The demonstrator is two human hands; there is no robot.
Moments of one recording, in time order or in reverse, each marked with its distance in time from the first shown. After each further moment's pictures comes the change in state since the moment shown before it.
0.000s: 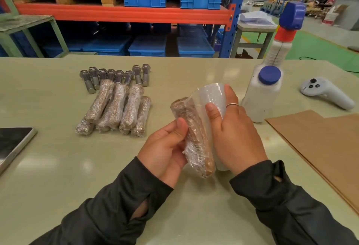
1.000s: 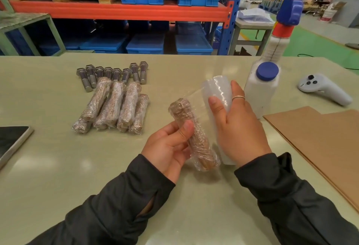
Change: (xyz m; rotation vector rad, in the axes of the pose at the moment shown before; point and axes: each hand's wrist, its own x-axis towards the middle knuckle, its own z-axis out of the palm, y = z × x) left_hand 0.003 -0.005 0.003 0.046 0.131 -0.034; right_hand 0.005 0.006 -0.006 0.024 0.055 0.008
